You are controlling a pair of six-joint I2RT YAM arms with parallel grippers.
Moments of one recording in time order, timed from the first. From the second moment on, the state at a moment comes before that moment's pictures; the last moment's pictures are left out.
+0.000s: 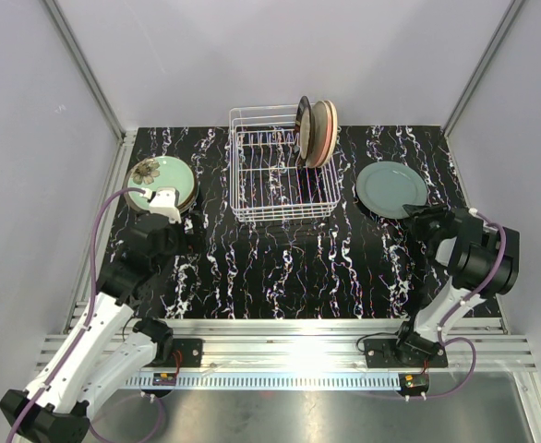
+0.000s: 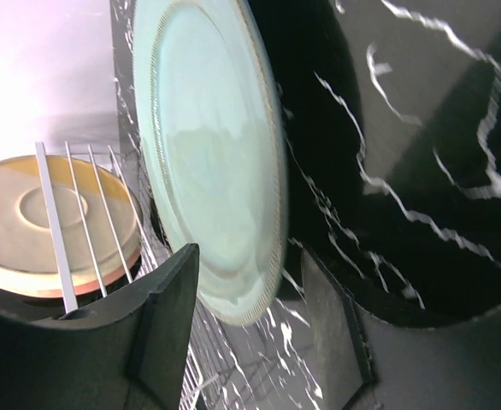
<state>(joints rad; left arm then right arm) -0.42 0.69 0.72 -0.53 -0.23 -0.26 -0.43 1.78 0.53 0.75 -0.39 1.09</state>
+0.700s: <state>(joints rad) -0.40 0.70 0.72 -0.53 -0.23 -0.26 -0.39 1.91 0.77 0.56 -0.38 1.09</state>
